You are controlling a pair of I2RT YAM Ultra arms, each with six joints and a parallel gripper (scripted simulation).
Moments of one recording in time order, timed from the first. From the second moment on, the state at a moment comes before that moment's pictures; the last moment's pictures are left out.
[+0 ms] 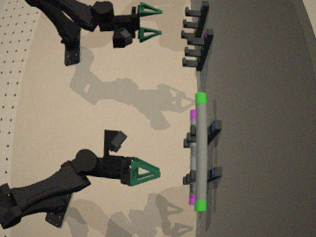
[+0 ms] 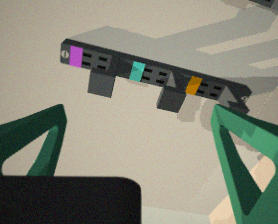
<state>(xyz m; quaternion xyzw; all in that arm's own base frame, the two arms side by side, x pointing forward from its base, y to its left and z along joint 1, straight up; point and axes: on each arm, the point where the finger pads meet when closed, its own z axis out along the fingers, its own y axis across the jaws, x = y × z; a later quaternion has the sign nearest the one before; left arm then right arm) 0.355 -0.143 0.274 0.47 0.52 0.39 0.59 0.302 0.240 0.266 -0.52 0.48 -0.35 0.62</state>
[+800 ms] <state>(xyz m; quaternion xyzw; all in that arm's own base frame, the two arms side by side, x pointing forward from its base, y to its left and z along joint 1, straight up) 0.350 -0.170 0.249 0.54 0.46 0.45 0.54 0.285 0.280 0.228 -0.60 0.41 -0.40 0.56</state>
